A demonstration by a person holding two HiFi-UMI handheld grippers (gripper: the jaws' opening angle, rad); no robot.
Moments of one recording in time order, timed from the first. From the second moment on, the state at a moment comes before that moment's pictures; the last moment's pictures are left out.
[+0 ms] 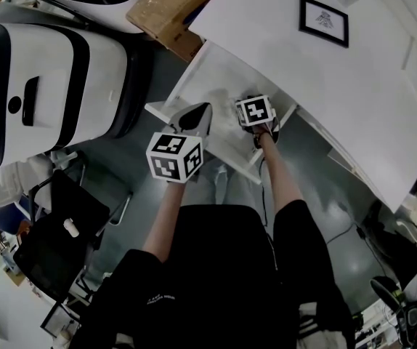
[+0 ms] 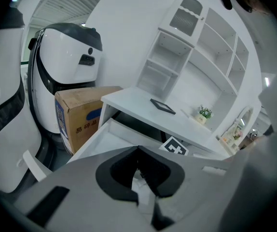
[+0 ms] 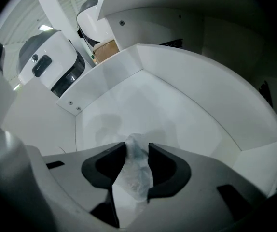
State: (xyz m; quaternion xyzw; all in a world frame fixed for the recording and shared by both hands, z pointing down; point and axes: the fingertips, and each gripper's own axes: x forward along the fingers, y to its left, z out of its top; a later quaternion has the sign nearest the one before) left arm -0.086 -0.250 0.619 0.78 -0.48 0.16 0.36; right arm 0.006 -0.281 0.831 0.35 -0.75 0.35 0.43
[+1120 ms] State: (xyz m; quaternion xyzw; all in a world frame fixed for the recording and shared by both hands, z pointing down) left arm -0.101 -0.235 0.553 0.80 -0.50 0.13 0.30; right arm 0.004 -0.250 0.677 0.35 -0.83 0.32 0.31
